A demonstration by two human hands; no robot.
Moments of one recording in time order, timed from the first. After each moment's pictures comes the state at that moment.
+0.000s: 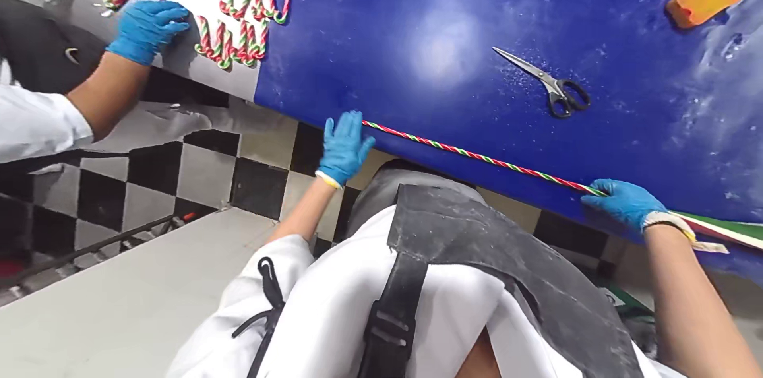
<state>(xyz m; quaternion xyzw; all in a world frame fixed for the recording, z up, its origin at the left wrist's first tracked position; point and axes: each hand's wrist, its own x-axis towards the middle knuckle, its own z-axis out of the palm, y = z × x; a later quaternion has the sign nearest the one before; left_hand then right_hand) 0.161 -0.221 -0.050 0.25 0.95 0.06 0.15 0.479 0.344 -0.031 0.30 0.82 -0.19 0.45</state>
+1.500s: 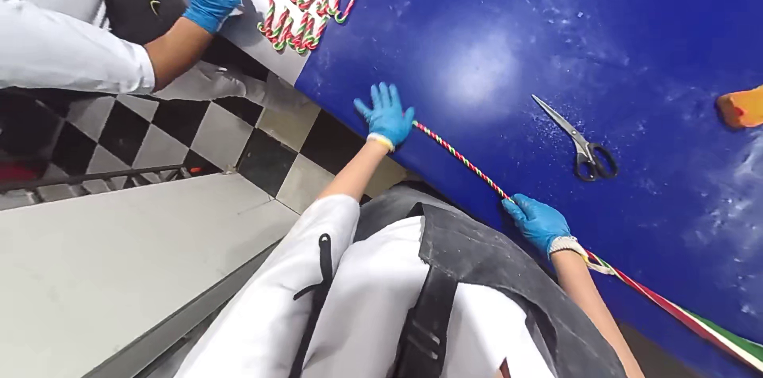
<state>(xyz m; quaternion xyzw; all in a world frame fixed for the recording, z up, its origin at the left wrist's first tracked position) 0.099 -0.129 -0.055 0.04 0.98 0.02 0.17 0.346 0.201 -0.033 0.11 0.87 -0.21 0.43</state>
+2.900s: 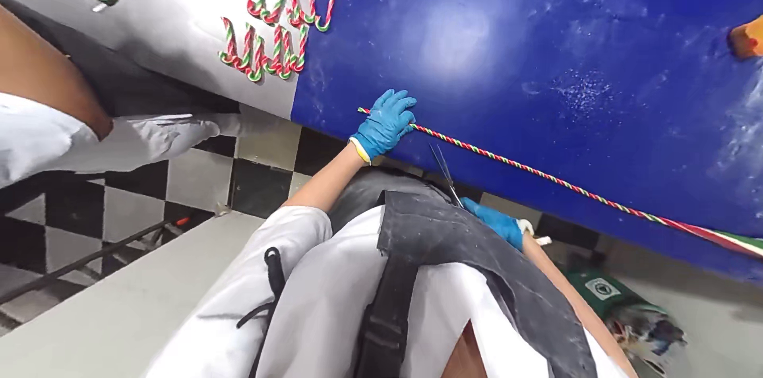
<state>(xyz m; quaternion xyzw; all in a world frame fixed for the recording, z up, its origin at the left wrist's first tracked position) 0.023 -0.229 -0.077 0.50 0.82 0.21 0.16 0.296 -0.016 -0.004 0.20 0.63 -0.53 0.53</state>
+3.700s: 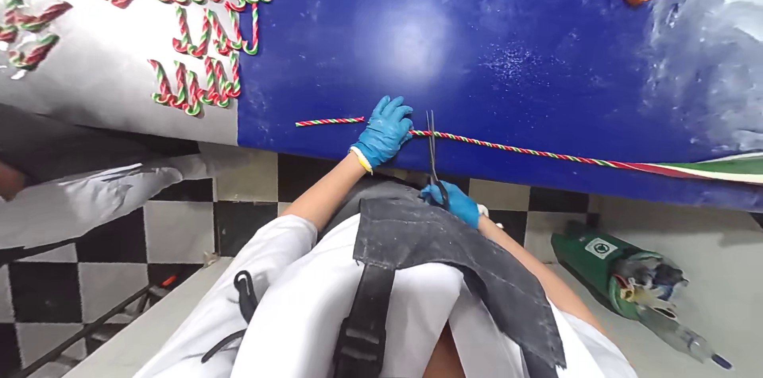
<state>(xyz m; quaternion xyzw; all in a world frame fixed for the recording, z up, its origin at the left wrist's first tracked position) 0.092 -0.129 -0.069 0.57 0.78 0.19 0.17 0.347 -0.015 -0.044 0.32 0.57 -0.70 0.28</state>
